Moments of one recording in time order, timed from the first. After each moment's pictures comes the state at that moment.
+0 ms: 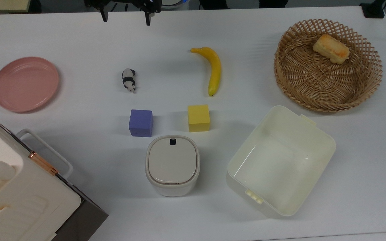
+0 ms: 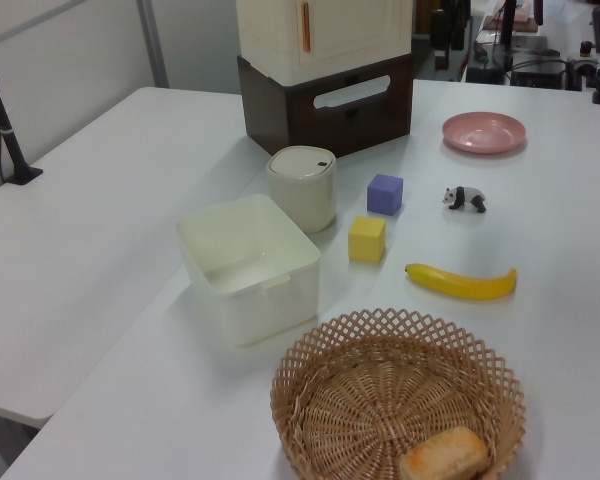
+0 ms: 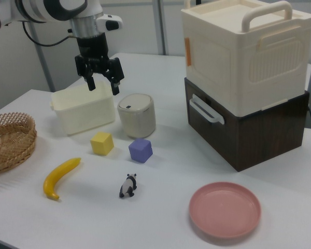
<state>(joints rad) -0.05 0.13 0.02 -1.41 -0.05 1.51 0.01</state>
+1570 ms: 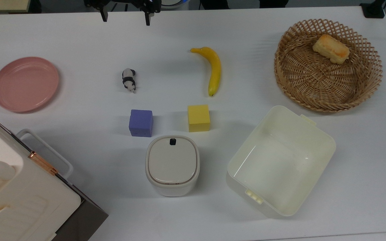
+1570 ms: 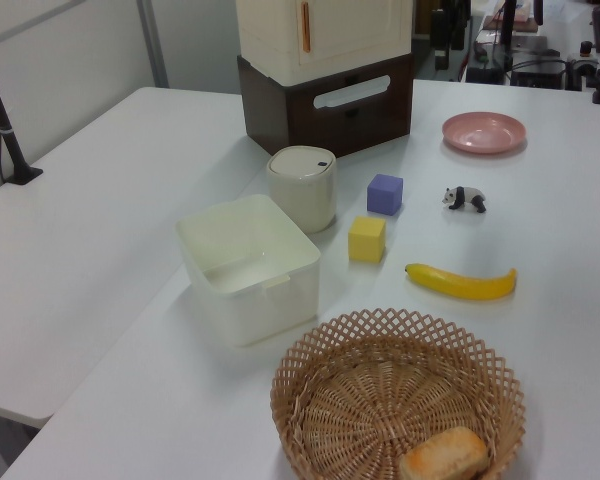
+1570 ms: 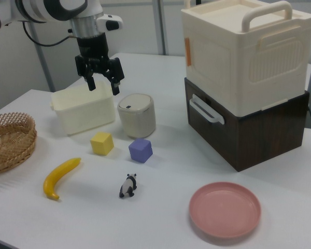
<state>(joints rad) -0.05 0.13 0.02 -1.41 -0.05 1.51 0.01</state>
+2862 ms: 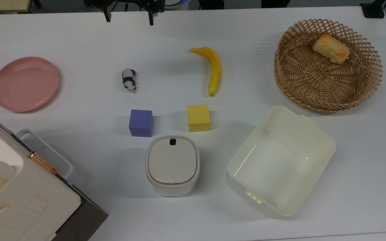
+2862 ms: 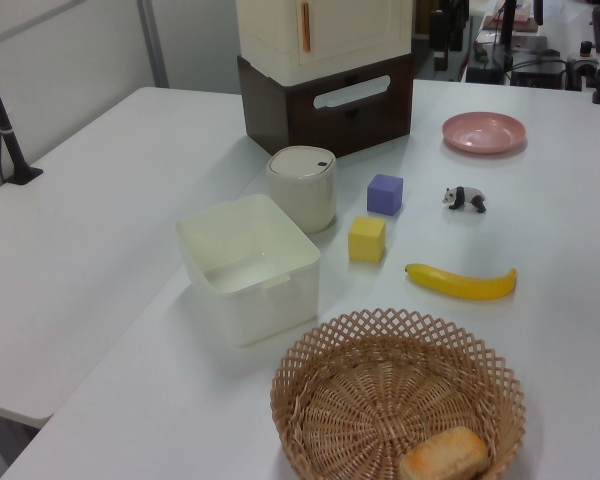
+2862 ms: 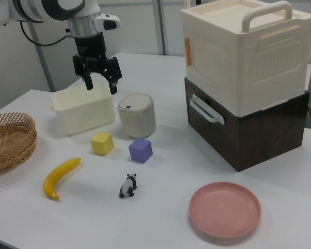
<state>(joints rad) -0.05 0.13 0.03 -1.41 -0.05 1.51 0.01</state>
